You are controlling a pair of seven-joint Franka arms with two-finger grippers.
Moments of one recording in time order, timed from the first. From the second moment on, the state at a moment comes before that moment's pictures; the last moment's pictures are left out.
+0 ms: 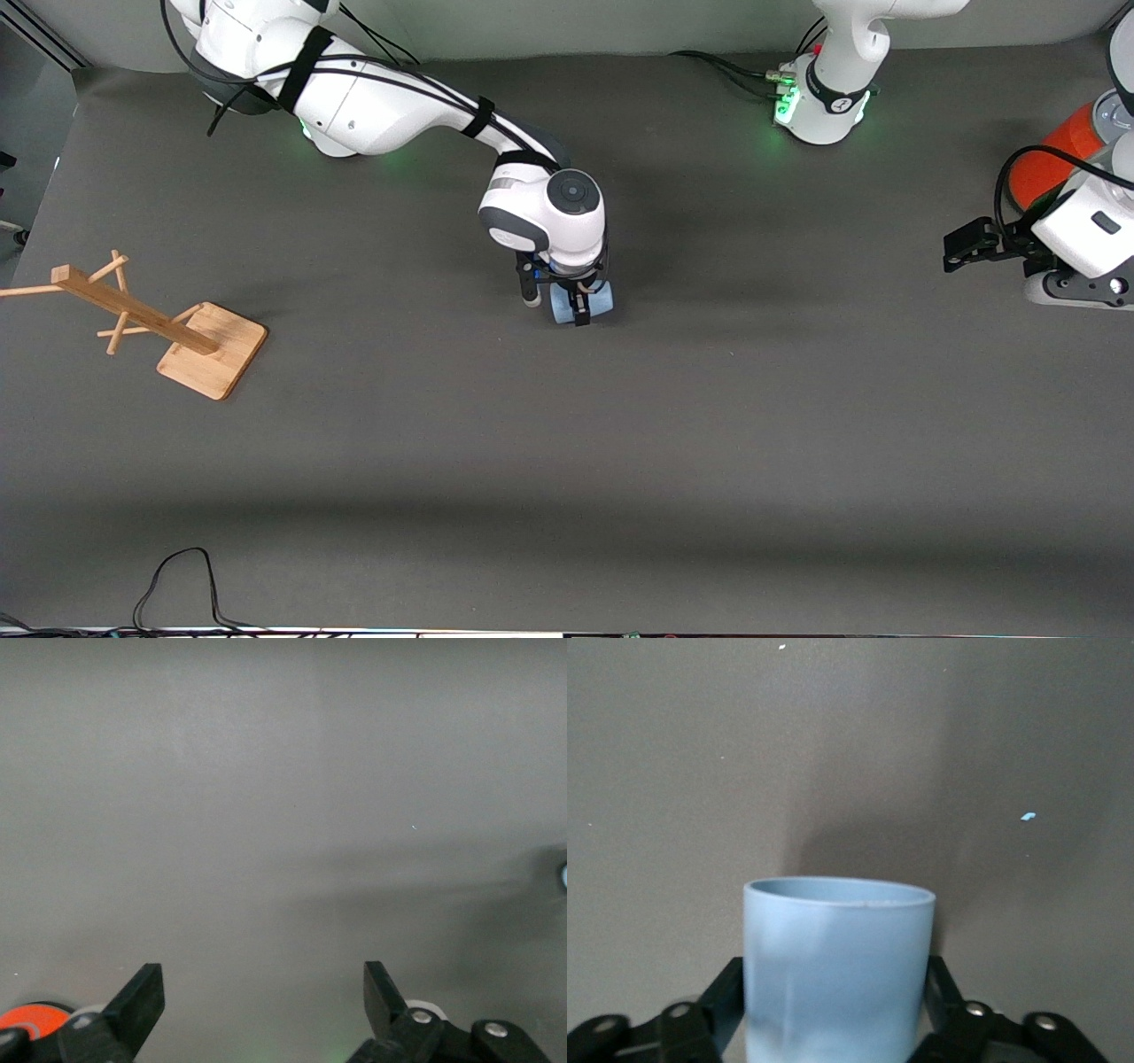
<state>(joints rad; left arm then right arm) -0.13 0.03 0.08 -1.65 0.00 1.61 0.05 0.33 0.83 0.64 -1.62 -0.68 2.22 2.67</state>
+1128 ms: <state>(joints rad) -0.14 0.03 -0.18 -1.61 0.02 1.60 -0.25 0.09 0.35 0.43 -1.57 -0.16 2.03 1.33</state>
